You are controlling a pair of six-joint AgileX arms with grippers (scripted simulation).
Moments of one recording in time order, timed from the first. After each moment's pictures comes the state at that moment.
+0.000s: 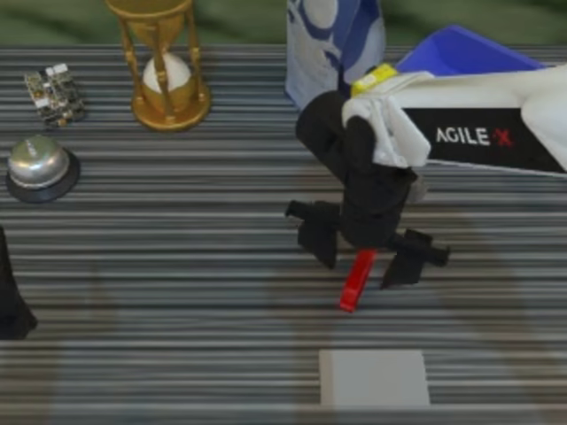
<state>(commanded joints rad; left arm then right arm) 0.00 0.00 0.00 0.00 0.00 0.00 0.61 2.28 1.62 -0.90 0.00 1.03</state>
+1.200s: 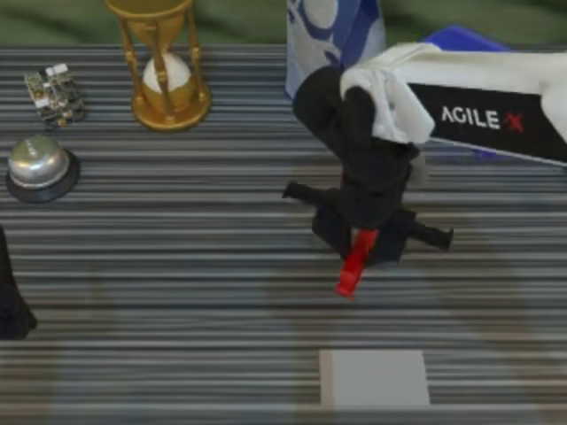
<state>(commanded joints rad) 0.00 0.00 0.00 0.00 0.00 0.00 0.61 2.25 1.70 -1.01 0.00 1.03</state>
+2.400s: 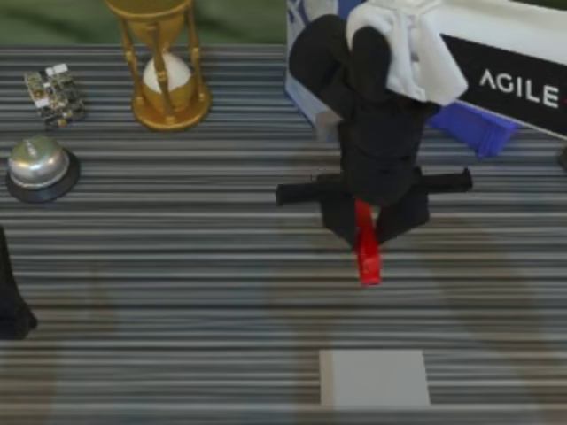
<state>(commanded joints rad) 0.00 0.00 0.00 0.00 0.00 0.00 0.66 2.10 1.76 -1.23 0.00 0.59</state>
